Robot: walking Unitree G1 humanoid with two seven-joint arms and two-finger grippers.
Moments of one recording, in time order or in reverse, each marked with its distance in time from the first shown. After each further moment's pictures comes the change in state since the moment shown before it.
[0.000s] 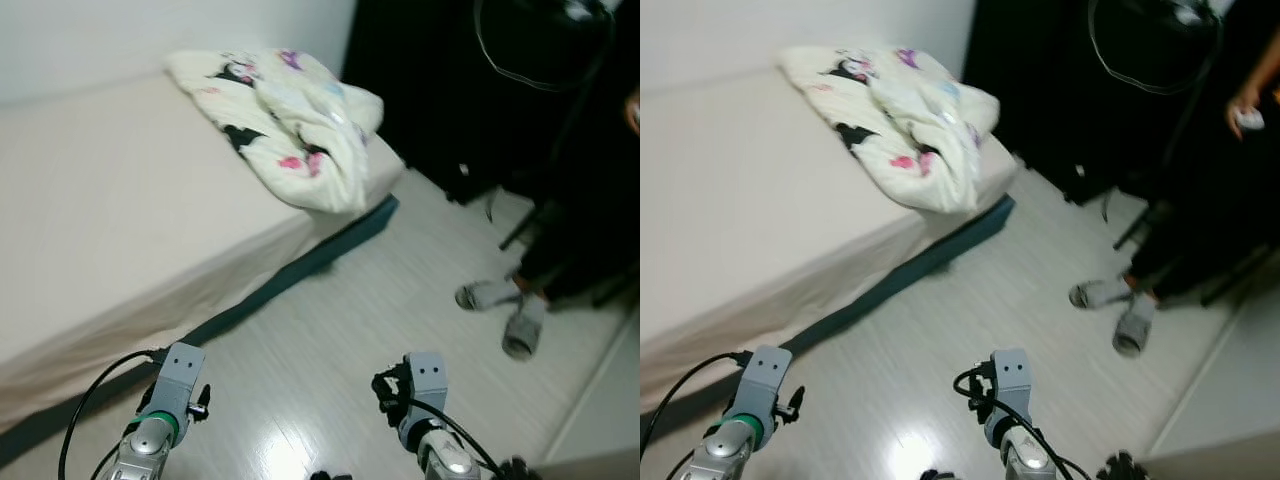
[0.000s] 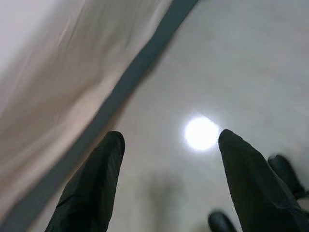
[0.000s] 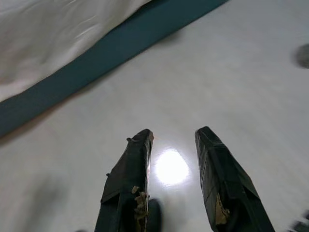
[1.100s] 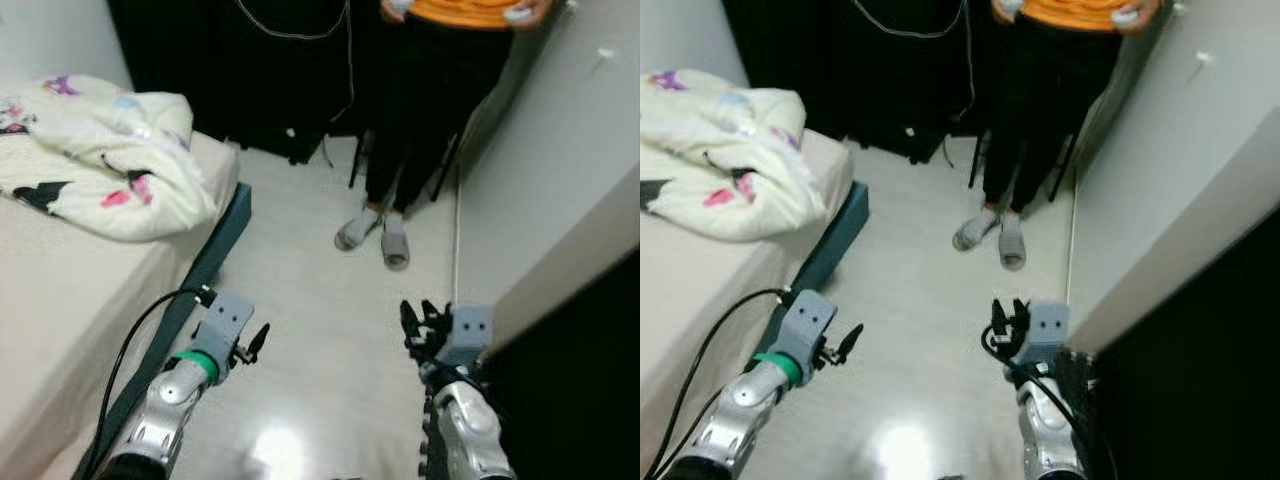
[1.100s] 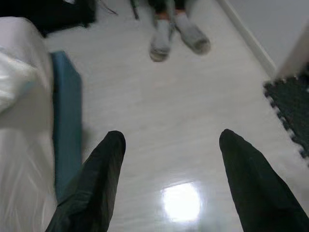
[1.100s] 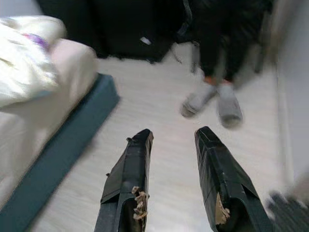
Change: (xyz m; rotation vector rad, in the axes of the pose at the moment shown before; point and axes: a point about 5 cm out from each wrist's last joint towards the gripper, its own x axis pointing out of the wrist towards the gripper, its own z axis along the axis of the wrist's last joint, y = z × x) left arm -0.009 -0.018 0.084 0.069 -0.362 -0.244; right arm 0.004 -0.008 0.076 0.046 -0.404 -0.026
